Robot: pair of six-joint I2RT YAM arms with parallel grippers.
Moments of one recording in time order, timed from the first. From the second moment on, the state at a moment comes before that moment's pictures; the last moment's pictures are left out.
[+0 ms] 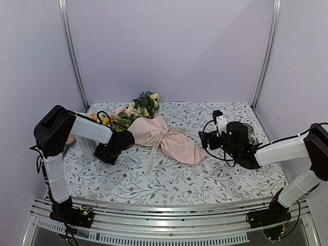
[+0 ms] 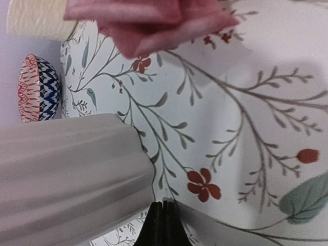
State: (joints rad) left arm -0.59 1.97 1.06 -0.76 -0.80 -0.45; right arm 0.70 1.49 0.60 0.60 0.34 0.10
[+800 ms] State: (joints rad) left arm -0.82 1.56 1.21 -0.57 -0.52 -0.36; right arm 0.70 1.58 0.91 0.21 0.03 0.16
